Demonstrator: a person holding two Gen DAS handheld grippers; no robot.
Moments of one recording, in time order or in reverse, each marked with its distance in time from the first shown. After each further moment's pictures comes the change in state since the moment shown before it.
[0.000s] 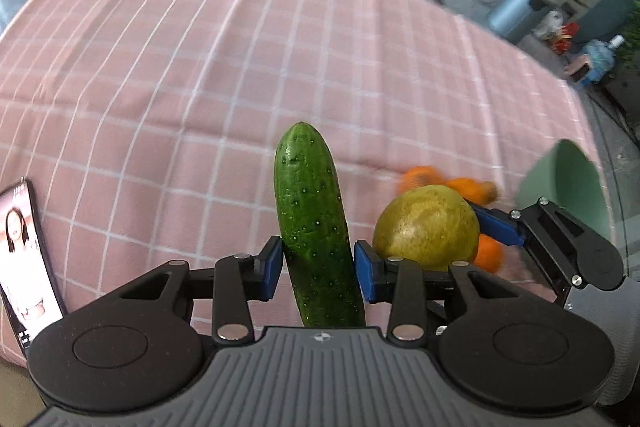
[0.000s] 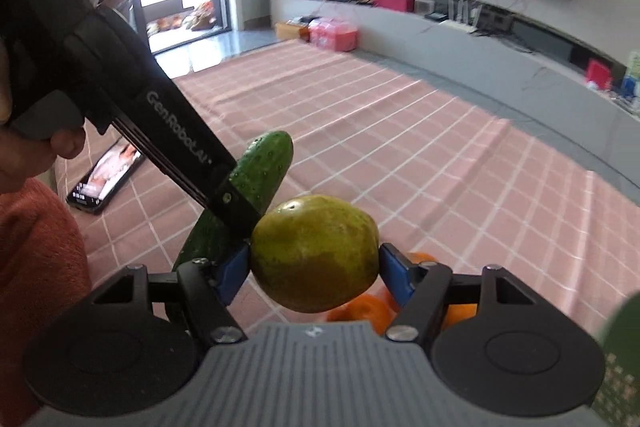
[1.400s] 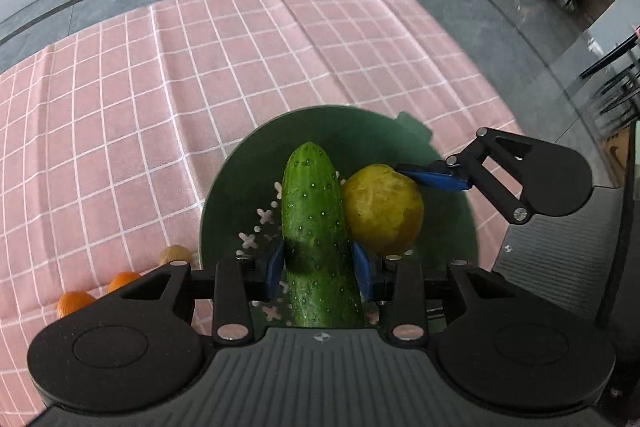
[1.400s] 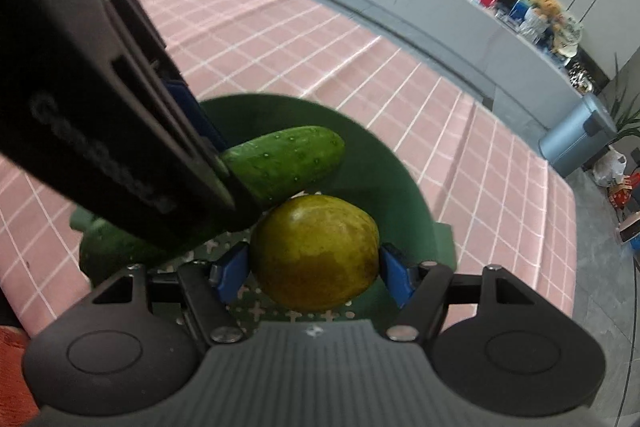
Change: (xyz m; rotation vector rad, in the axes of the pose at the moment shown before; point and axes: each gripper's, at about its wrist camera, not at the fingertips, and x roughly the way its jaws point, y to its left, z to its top) left arm 0.087 -0.261 0.018 0.513 0.112 -0.158; right arm -0.097 -0.166 -0.068 -0.004 0.343 -0.335
